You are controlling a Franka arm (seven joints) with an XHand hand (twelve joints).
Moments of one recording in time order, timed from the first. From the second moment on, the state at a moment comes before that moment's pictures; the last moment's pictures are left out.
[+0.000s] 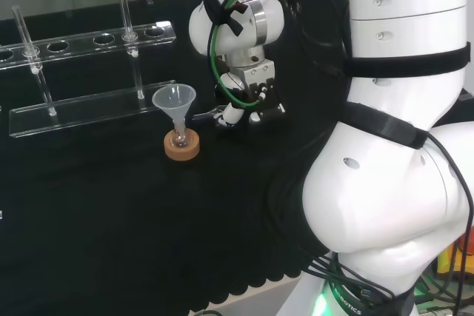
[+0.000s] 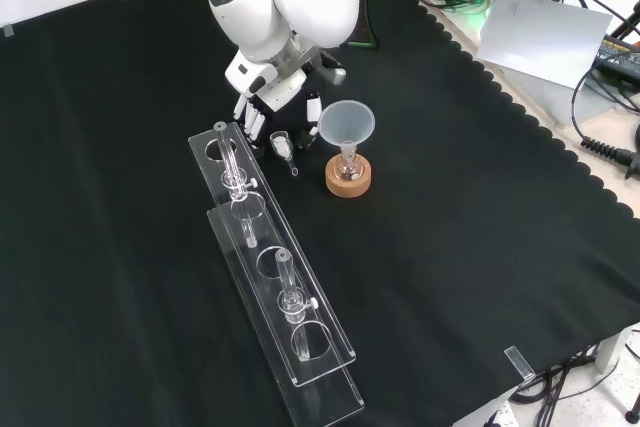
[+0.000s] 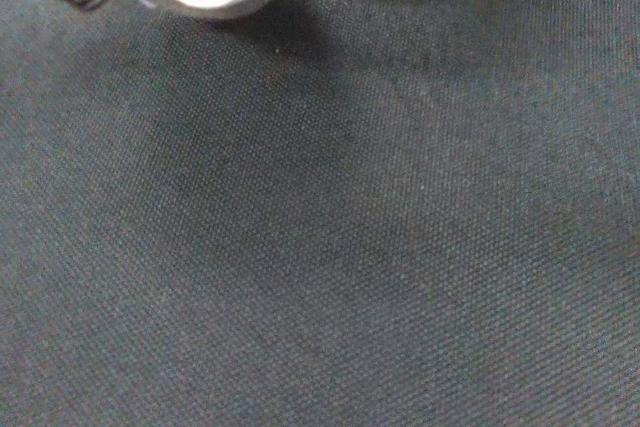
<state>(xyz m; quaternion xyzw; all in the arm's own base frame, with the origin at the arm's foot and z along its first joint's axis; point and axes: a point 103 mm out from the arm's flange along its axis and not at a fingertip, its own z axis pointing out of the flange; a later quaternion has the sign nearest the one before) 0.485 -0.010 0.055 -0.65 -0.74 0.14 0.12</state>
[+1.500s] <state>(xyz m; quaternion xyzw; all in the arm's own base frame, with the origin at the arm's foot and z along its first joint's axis) 0.487 0.004 0.050 -0.64 -0.74 0.16 0.11</state>
